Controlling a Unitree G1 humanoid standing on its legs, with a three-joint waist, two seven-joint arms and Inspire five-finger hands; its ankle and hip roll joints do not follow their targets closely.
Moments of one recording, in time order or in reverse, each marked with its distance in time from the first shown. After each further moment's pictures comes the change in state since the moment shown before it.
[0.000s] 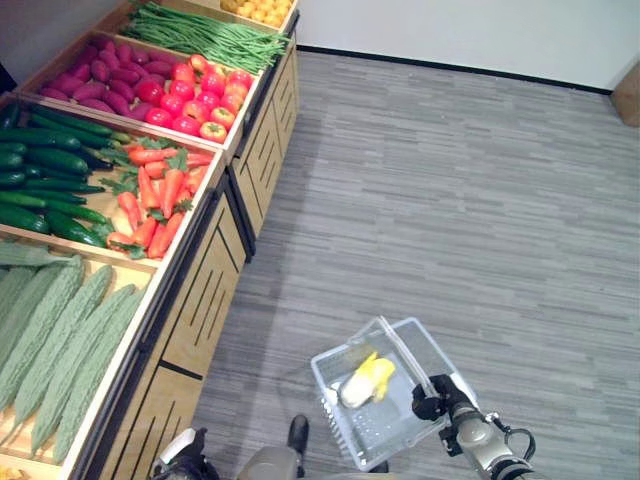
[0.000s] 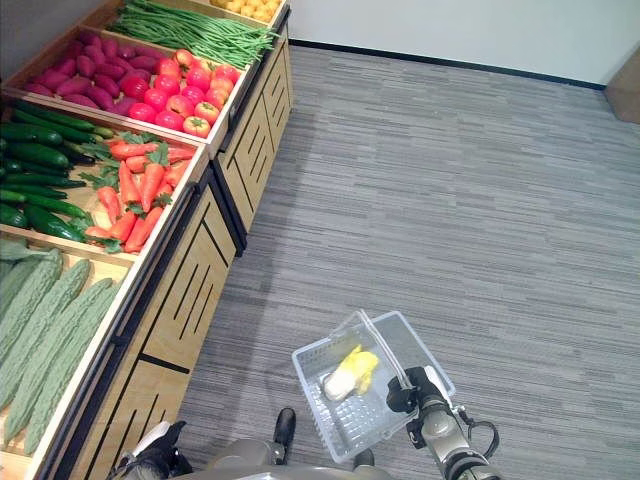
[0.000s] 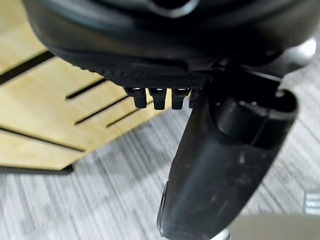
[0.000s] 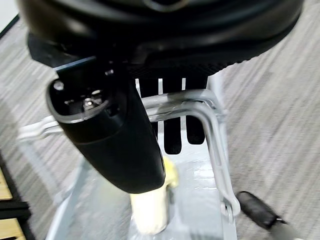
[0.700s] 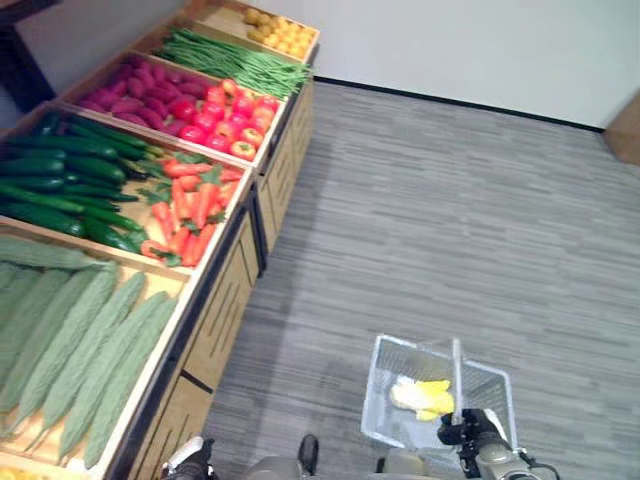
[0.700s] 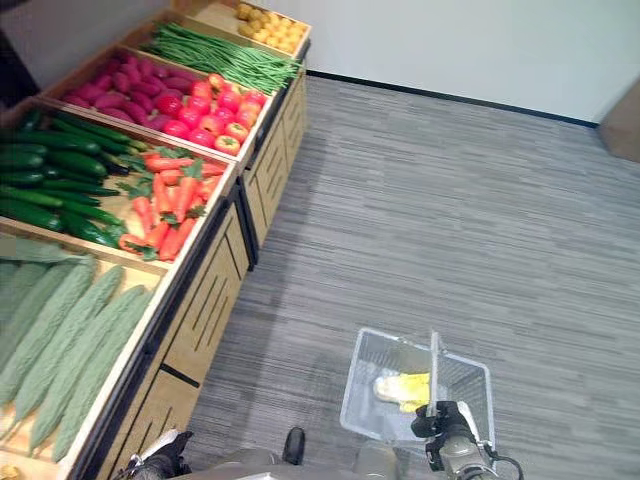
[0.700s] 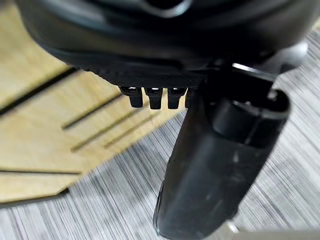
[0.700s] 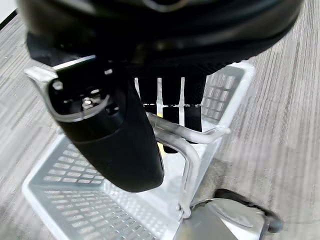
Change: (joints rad) left arm -0.054 0.005 -0.076 0.006 0.018 0.017 -0.023; right arm -0.018 -0.017 -0.156 0.207 0.079 -0.019 -0.033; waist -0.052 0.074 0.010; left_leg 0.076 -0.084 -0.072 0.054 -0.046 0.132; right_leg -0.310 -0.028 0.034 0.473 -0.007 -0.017
